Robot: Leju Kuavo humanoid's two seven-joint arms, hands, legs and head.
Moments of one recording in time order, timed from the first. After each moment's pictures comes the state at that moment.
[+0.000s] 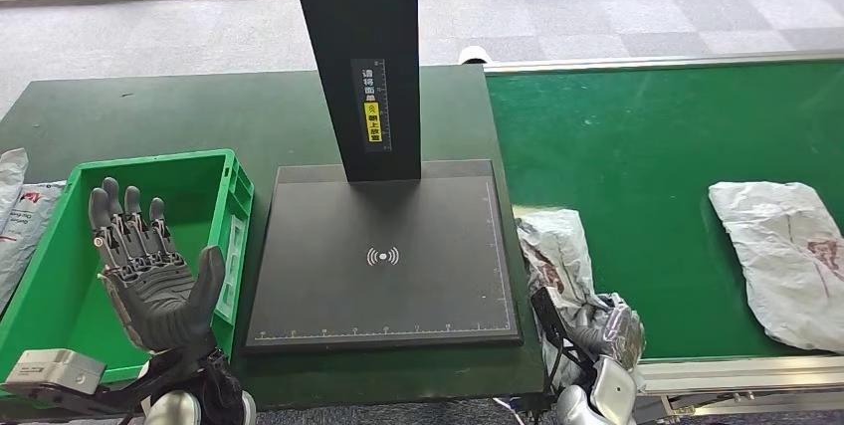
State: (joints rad) left arm 0.07 -0.33 -0.13 -1.71 0.00 0.39 -0.70; right arm -0.16 0.25 -0.54 -0.73 1.42 -0.56 0.06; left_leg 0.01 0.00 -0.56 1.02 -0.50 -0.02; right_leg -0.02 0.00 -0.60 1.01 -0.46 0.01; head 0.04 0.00
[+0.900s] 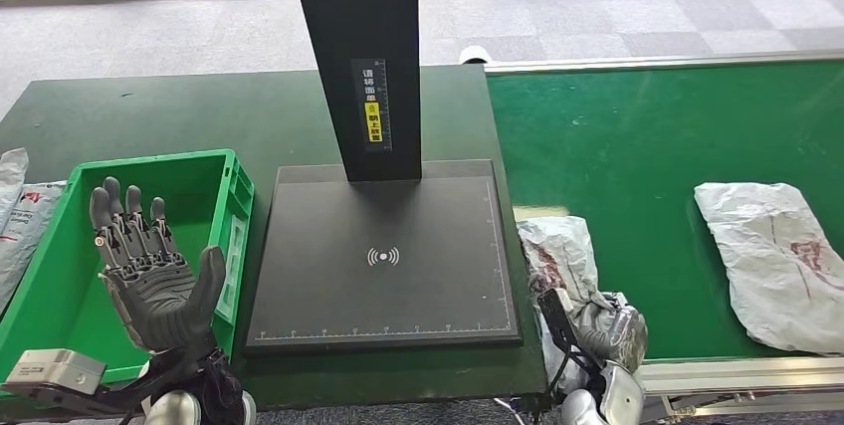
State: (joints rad) left arm 0.07 -0.33 -0.13 -1.71 0.00 0.38 -0.70; right arm -0.11 0.27 -0.54 -0.83 1.23 -0.66 -0.15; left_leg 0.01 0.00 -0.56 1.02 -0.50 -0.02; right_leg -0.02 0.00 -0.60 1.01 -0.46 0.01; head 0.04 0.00
